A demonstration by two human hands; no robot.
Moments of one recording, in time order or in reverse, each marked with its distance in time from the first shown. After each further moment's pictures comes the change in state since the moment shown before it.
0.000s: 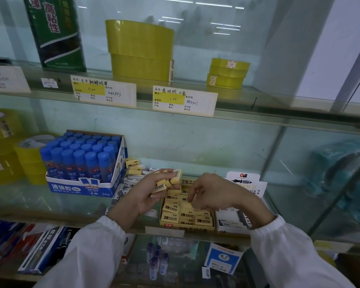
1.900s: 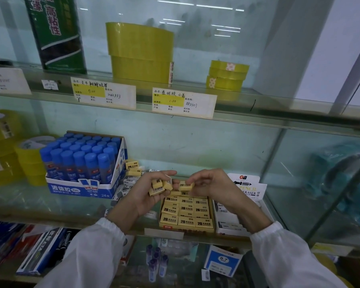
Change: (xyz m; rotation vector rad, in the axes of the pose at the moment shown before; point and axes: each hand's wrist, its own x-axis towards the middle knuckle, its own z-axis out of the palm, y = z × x) left_hand 0.000 0.001 -0.005 0.004 0.033 0.020; right_hand 0.009 0.023 0.011 0.686 0.290 -0.043
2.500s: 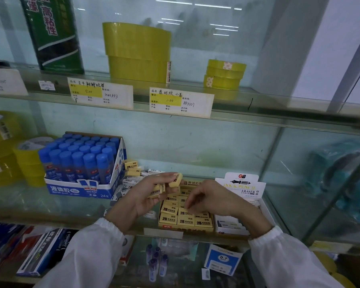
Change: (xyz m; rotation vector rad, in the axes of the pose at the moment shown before) left_hand -0.007 0.002 0.008 0.045 -0.013 -0.045; right_hand -0.004 0.009 0.002 -0.481 -0.286 -0.051
